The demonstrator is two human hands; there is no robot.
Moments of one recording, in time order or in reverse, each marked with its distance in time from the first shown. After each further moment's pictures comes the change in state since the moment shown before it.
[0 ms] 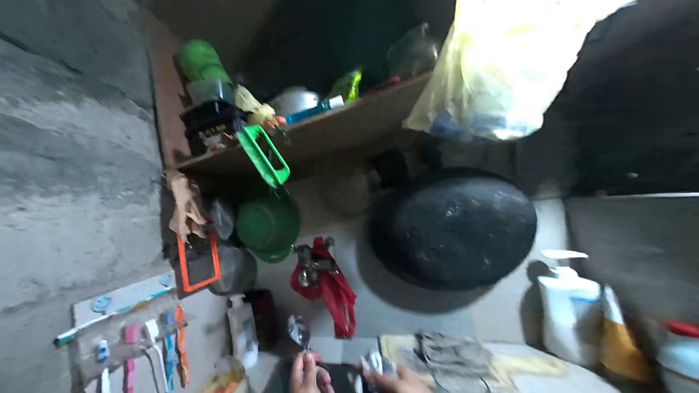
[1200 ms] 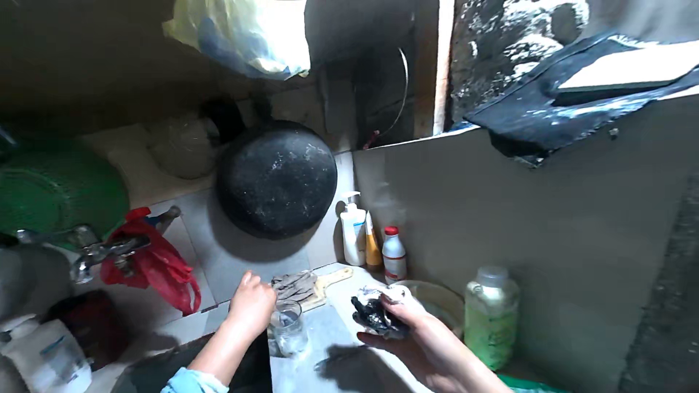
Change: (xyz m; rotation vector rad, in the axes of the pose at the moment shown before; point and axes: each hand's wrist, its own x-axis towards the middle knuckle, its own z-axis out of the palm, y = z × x) left_hand 0.013 0.000 0.190 1.814 -0.995 0.813; right_hand -0.178 -0.028 -0.175 0.554 0.630 -0.077
